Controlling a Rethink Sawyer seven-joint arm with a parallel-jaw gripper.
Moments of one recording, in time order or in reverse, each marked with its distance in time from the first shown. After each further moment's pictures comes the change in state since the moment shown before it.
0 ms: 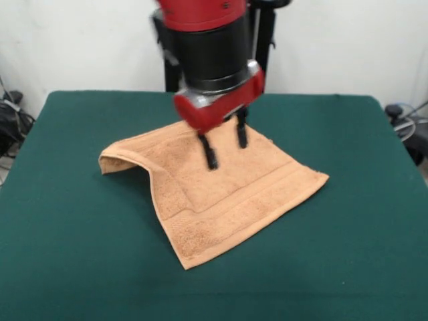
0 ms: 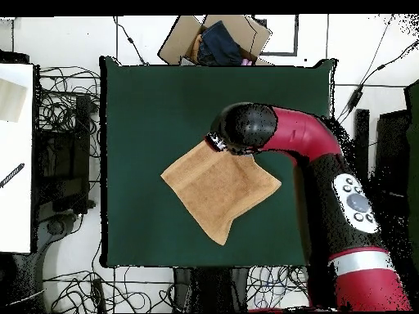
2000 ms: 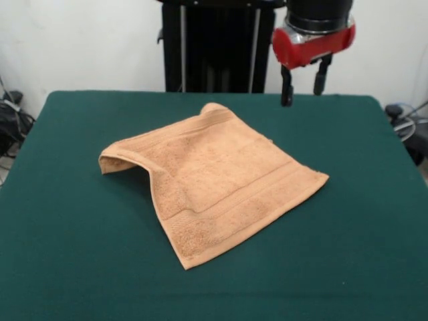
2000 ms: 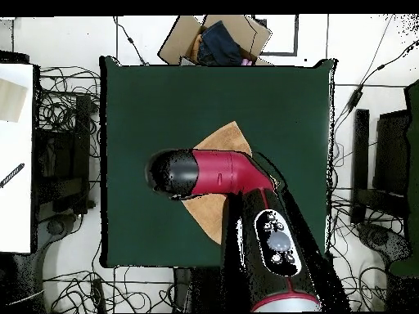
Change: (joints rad) arm 0.256 -0.189 -0.181 0.280 0.097 -0.133 0.377
